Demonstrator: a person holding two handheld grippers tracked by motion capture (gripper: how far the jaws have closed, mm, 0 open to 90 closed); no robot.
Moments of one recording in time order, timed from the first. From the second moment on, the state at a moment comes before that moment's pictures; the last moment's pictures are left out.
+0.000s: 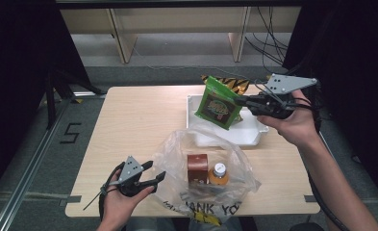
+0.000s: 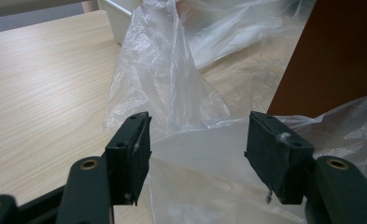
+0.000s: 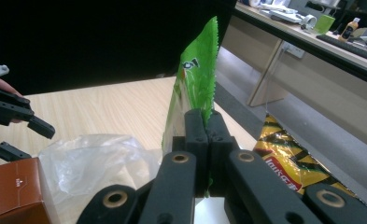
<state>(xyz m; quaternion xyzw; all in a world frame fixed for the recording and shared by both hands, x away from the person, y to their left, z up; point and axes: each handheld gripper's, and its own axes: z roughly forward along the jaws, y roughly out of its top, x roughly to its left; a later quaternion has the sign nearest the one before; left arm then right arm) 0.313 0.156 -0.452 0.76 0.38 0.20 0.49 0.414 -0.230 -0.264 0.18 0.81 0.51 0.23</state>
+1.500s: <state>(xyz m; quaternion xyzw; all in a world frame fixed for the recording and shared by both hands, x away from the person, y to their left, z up) 0.312 0.158 -0.452 0.76 0.38 0.20 0.49 0.455 -0.236 -0.293 0.22 0.81 0.47 0.27</state>
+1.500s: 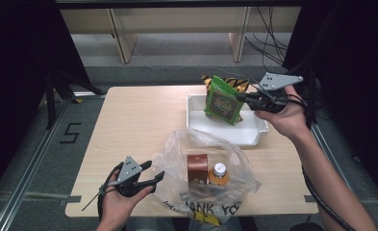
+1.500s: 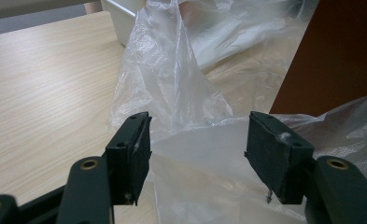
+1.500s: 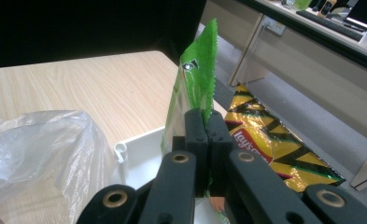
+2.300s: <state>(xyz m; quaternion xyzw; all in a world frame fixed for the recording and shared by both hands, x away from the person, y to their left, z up) 0.312 0.160 -0.453 0.76 0.38 0.20 0.49 0.495 -0.238 -0.334 0.23 0.83 0.44 0.25</state>
